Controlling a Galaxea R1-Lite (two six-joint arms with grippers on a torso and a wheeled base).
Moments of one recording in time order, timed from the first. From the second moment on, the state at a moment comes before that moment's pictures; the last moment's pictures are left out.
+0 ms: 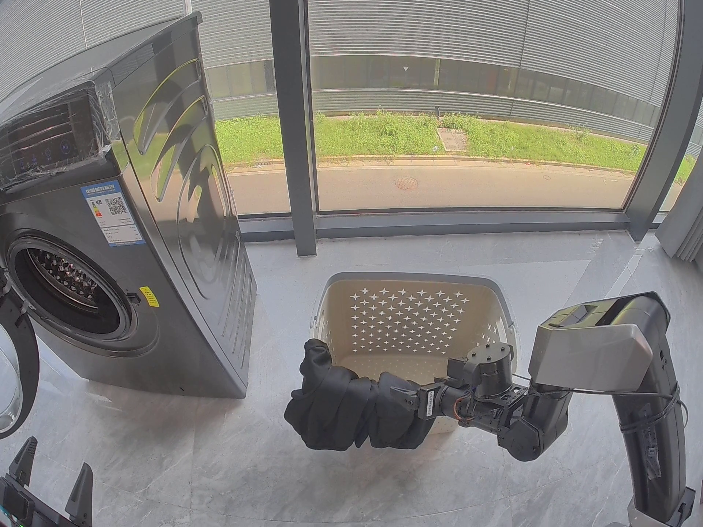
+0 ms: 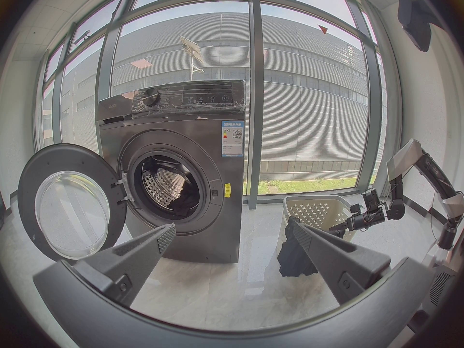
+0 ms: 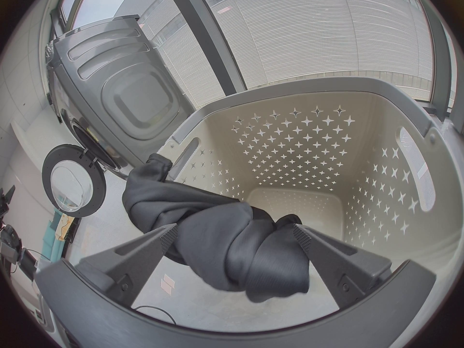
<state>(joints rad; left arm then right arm) 0.00 0.02 -0.02 0.00 0.02 -0.02 0.53 2.50 -0.75 -1.28 0.05 0.30</state>
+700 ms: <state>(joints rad) 0.00 0.02 -0.02 0.00 0.02 -0.02 0.52 2.56 -0.85 -1.28 0.05 0.27</state>
